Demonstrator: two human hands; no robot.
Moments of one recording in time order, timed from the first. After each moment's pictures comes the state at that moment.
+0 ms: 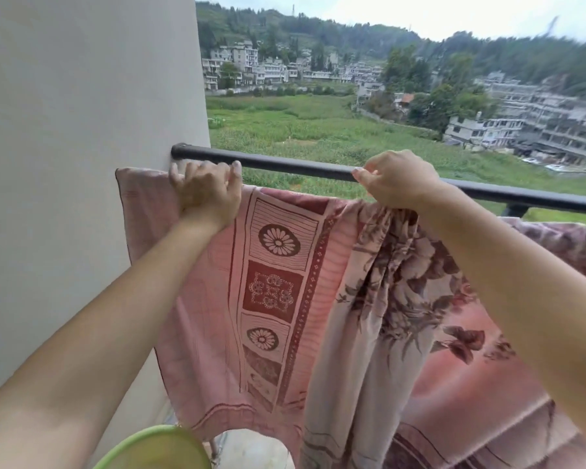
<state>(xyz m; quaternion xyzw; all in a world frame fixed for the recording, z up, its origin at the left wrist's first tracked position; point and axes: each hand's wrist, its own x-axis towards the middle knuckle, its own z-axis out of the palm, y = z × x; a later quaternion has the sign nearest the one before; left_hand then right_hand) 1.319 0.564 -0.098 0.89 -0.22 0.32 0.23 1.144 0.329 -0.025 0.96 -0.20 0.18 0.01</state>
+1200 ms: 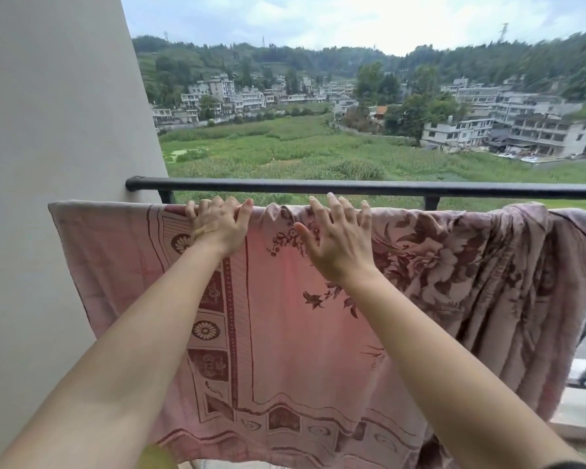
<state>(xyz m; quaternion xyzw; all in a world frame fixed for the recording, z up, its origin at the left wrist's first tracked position) 1.167 0.438 -0.099 0.93 -0.29 0.20 0.14 0.990 0.286 -0.119 0.92 -0.22 0.31 0.05</state>
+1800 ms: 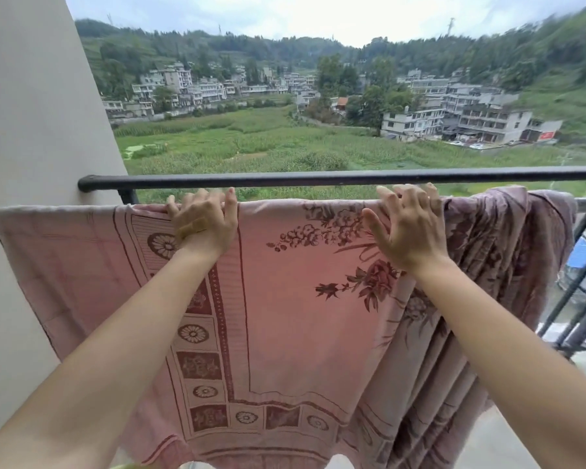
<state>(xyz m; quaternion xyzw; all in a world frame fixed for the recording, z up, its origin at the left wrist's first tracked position) 1.170 0.427 -0.104 0.88 -0.30 0.30 0.21 0.920 0.199 -0.125 0.87 -0.28 0.38 0.15</state>
